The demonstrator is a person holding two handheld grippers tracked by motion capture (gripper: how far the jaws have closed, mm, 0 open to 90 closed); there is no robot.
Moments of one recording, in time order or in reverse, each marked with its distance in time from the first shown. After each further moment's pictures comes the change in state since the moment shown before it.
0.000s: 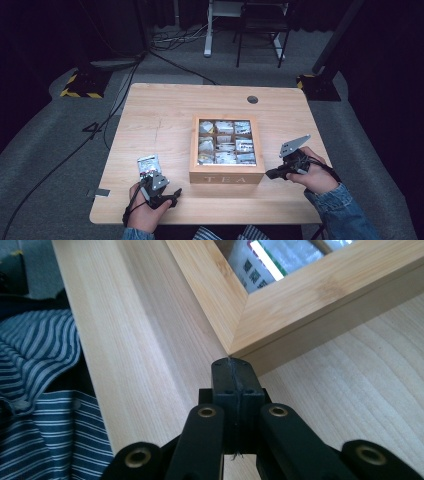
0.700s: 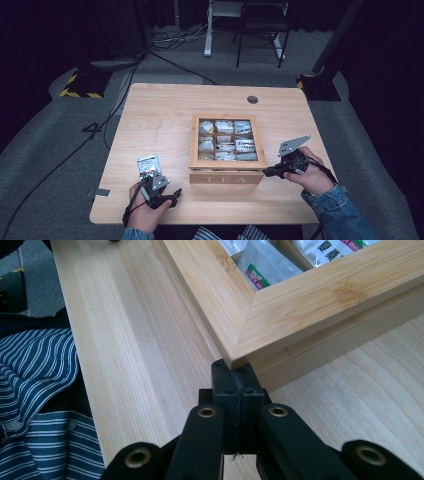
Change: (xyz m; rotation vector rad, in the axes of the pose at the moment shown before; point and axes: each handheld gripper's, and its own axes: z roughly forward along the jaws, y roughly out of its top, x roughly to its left) left arm 0.000 0.000 0.000 0.000 -0.001 -0.001; right arm 0.002 0.003 0.006 -0.056 -0.023 -0.011
